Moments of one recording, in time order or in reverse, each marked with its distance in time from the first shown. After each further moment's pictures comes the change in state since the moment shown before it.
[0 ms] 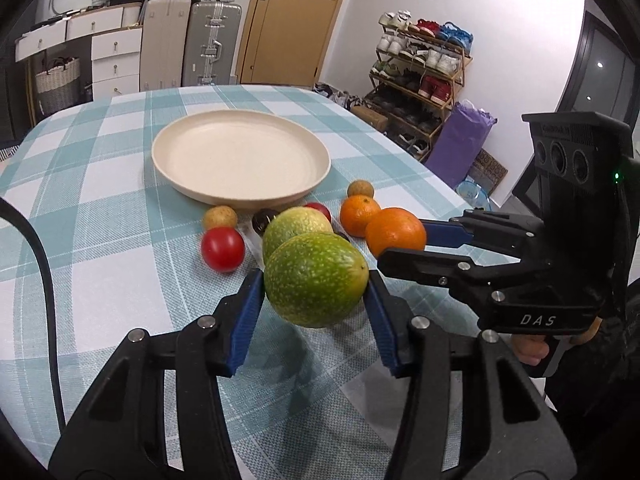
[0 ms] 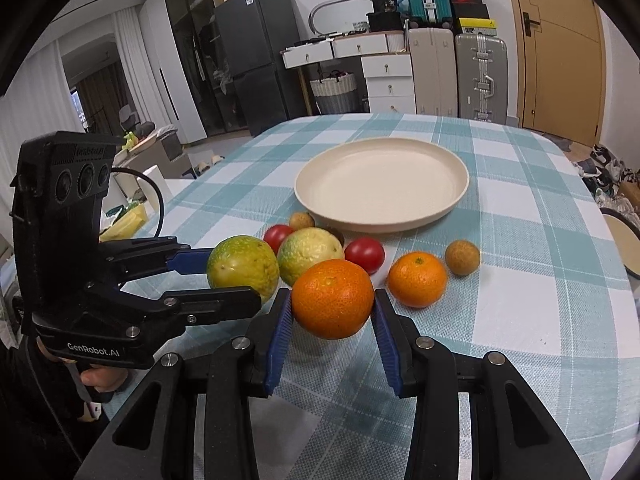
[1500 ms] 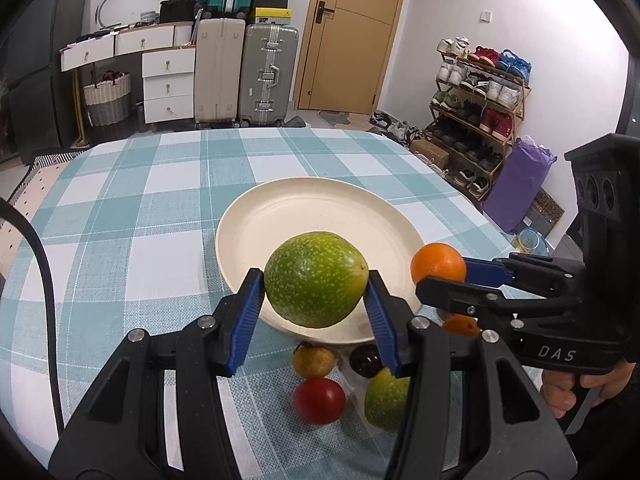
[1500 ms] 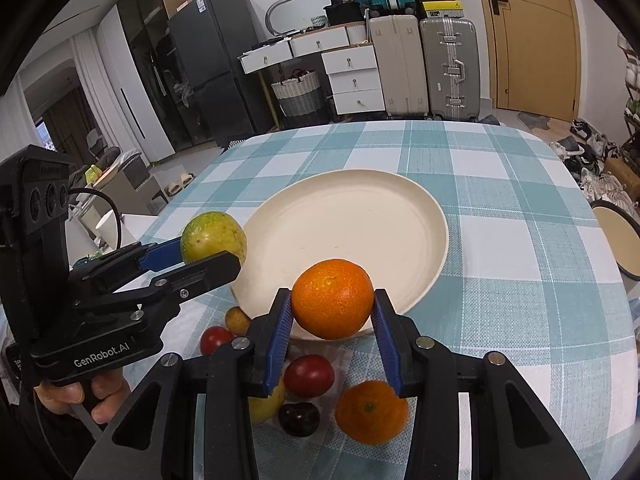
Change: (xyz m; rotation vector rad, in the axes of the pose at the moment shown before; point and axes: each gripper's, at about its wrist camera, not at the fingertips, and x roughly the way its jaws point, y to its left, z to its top) left arm 0.051 0.058 0.091 -0.061 -0.079 0.212; right arm 0.055 -0.045 0.081 0.119 0.032 -0.075
